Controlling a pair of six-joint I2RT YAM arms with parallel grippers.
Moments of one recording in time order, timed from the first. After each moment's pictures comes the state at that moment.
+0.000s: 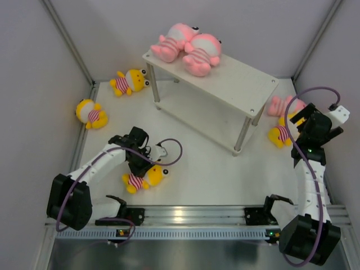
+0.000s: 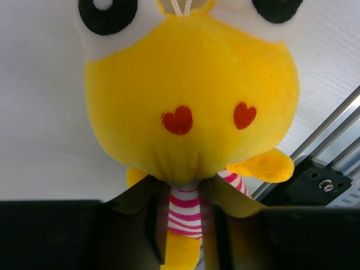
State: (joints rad) left arm -0.39 1.26 0.79 -0.94 0.23 0.66; right arm -0.32 0.92 0.74 -0.10 0.35 0.36
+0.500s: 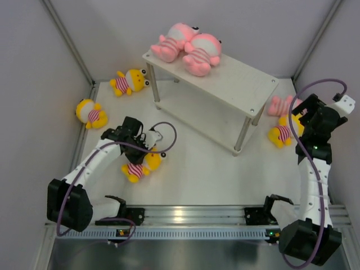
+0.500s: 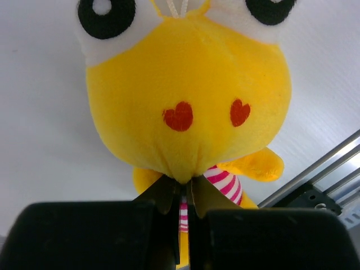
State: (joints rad) left arm -0.34 1.24 0.88 -0.93 0.19 0.55; right arm -0.32 0.91 0.85 -0.15 0.24 0.35
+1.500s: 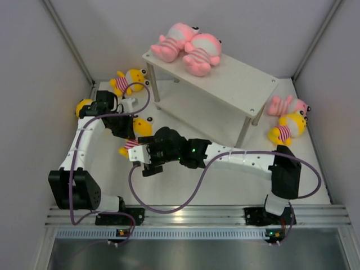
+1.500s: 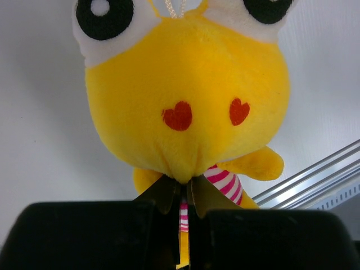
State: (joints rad) left arm -0.01 1.41 1.31 -1.05 0.40 0.26; right arm 1.21 1.71 1.44 -0.21 -0.19 -0.68
